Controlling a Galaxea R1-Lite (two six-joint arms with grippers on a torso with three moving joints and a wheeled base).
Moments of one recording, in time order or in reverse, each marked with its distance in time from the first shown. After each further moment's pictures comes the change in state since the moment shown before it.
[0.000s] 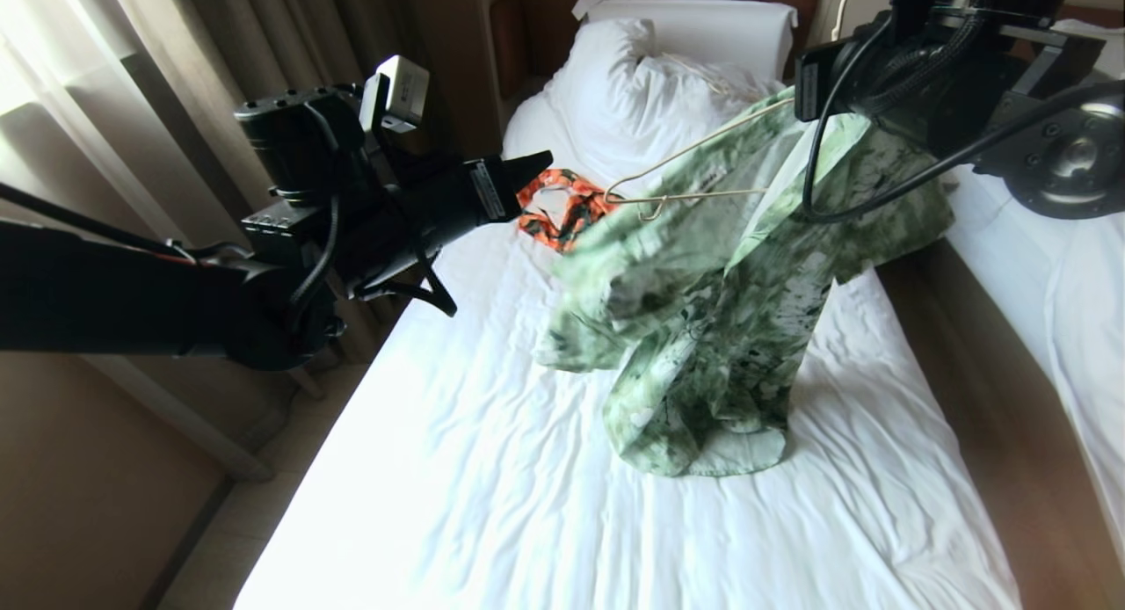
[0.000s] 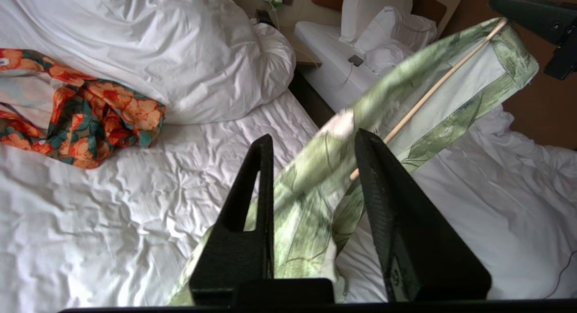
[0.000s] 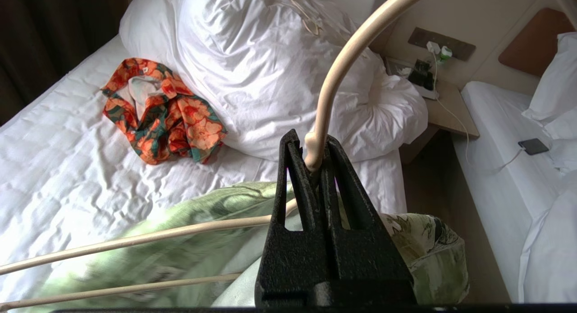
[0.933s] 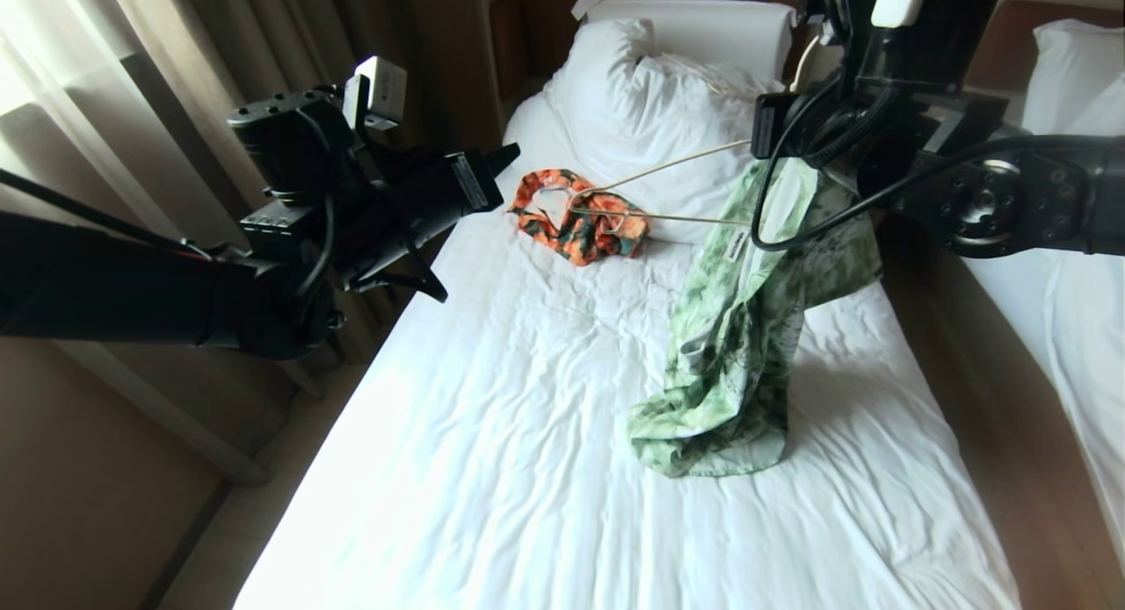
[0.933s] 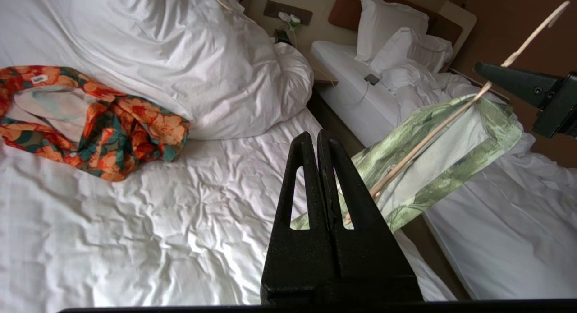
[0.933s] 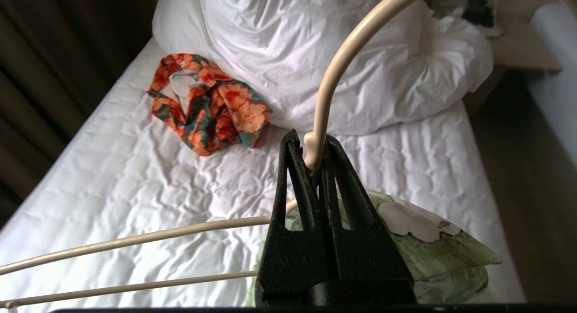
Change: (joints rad) left arm 0.070 0.045 -0.034 -0.059 -0.007 -0.023; right arm 0.023 0.084 0.029 -0.041 -0.008 0.226
